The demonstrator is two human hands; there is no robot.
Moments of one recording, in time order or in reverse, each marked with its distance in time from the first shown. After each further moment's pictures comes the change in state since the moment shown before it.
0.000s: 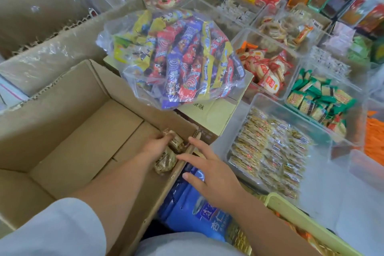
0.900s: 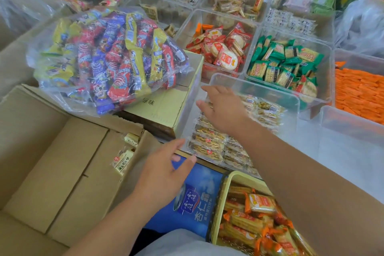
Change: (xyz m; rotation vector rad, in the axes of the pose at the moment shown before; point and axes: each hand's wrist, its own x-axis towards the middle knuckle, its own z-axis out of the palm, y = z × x) left_hand -0.159 0.034 0.104 0.380 -0.066 0.607; right_hand 0.020 0.130 -0.116 -0.234 0.270 0.335
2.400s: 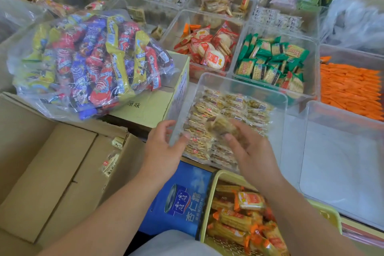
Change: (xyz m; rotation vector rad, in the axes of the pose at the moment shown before) left_hand 0.047 0.013 0.032 -0.094 0.108 -0.071; right_hand -0.141 0.030 -0.012 0.647 0.265 0.165
